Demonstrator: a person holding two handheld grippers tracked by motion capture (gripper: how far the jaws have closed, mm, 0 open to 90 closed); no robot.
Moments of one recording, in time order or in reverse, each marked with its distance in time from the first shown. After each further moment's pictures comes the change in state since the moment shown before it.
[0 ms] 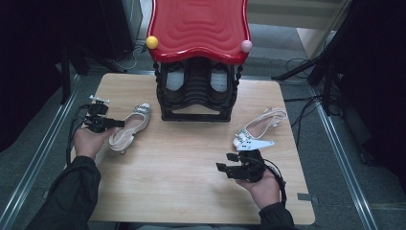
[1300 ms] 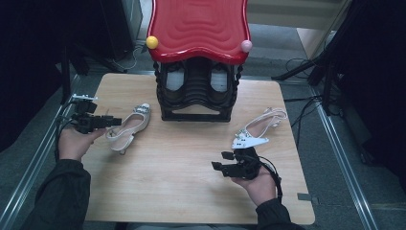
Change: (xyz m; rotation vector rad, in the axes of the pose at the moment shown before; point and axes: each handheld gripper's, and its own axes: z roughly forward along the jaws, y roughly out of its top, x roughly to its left) left arm -0.013 -0.004 -0.048 -0.080 -0.054 0.110; right arm 0.004 0.009 0.009 0.008 0.033 -0.029
